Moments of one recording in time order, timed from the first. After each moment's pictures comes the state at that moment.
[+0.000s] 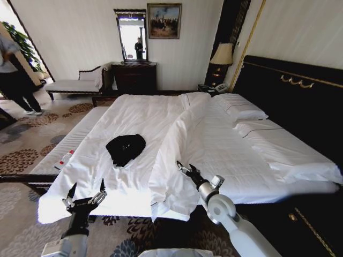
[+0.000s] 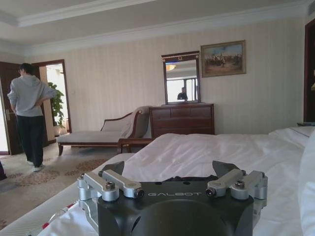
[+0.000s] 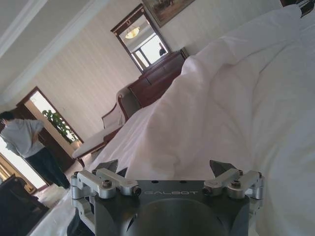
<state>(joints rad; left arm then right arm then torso) 2.09 -1.49 -0.74 -2.47 -0.16 -0.12 -0.17 -1.24 1.08 0.17 2.04 1.02 -0.09 0.25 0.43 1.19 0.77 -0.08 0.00</state>
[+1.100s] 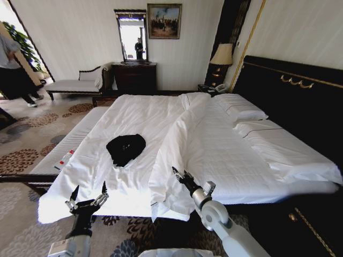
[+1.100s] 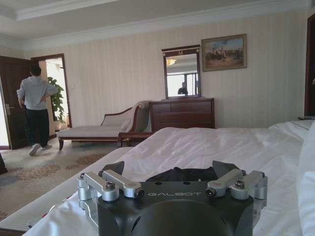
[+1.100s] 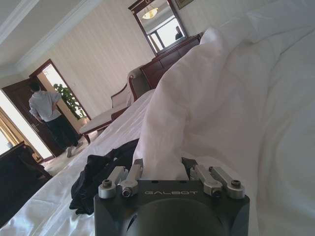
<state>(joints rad) 2.07 -1.50 -0.71 -2.42 -0.13 -0.12 -0.17 -1.30 1.10 0.13 2.00 0.86 -0.11 0.16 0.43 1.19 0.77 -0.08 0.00</state>
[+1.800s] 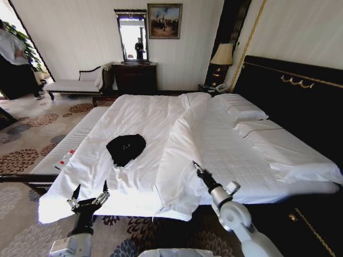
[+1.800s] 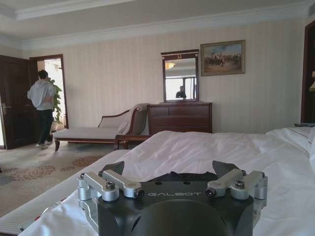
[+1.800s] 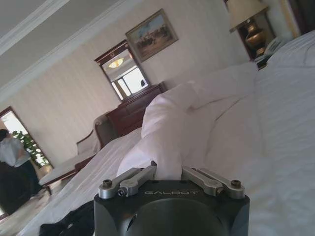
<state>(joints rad) 2.04 -1.48 -0.70 -2.41 -0.17 -0.12 -0.17 -1.50 1.07 0.52 2.14 0.97 -0.07 0.14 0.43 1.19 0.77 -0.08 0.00</state>
